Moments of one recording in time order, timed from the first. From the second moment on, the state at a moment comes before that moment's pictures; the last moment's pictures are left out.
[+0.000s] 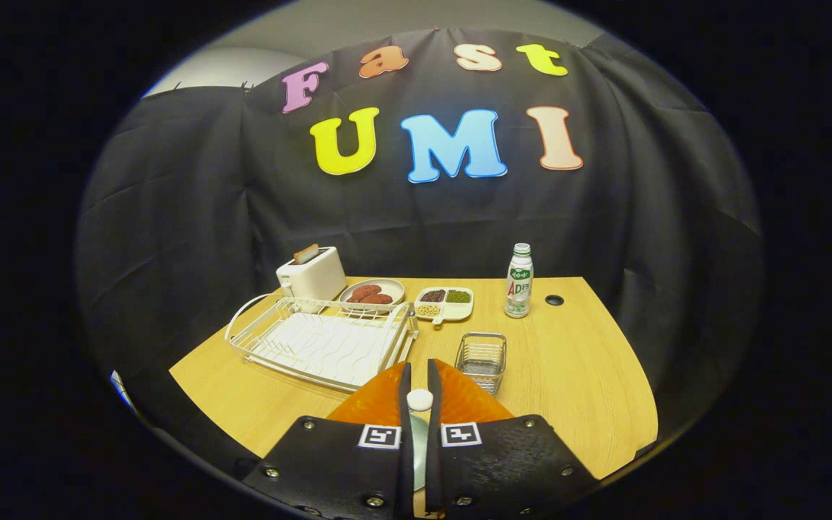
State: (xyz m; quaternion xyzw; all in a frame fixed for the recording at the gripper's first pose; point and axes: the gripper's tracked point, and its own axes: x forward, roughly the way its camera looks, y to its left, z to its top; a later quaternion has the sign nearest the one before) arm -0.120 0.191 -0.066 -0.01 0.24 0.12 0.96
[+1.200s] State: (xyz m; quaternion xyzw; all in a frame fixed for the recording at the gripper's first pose) arm -0.115 0.277 -0.137 -0.07 0.32 0.20 0.92
